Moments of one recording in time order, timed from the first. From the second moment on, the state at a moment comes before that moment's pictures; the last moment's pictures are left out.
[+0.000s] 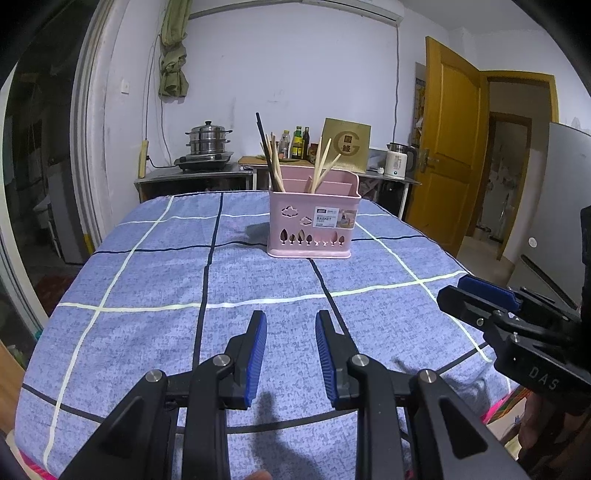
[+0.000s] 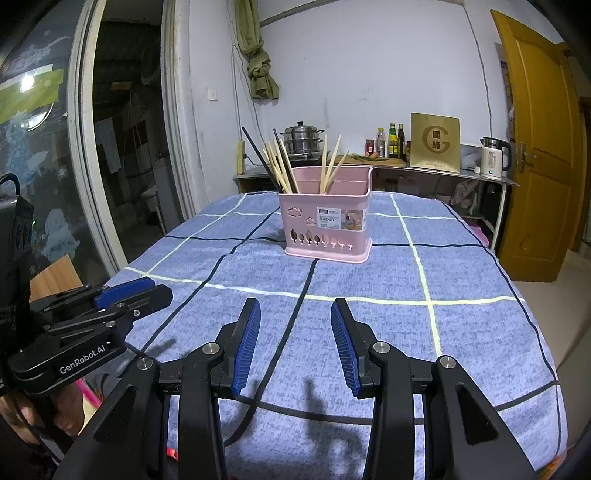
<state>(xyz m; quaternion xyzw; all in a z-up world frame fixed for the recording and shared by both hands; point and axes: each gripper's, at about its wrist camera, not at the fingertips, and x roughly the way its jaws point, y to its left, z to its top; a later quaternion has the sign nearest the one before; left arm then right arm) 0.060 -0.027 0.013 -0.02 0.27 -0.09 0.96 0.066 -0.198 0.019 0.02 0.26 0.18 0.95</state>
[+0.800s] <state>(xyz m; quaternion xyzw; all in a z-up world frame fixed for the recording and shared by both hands) 0.059 -0.028 0.014 -0.01 0.27 -0.08 0.96 0.067 -0.198 0.021 0.01 0.26 0.18 0.95</state>
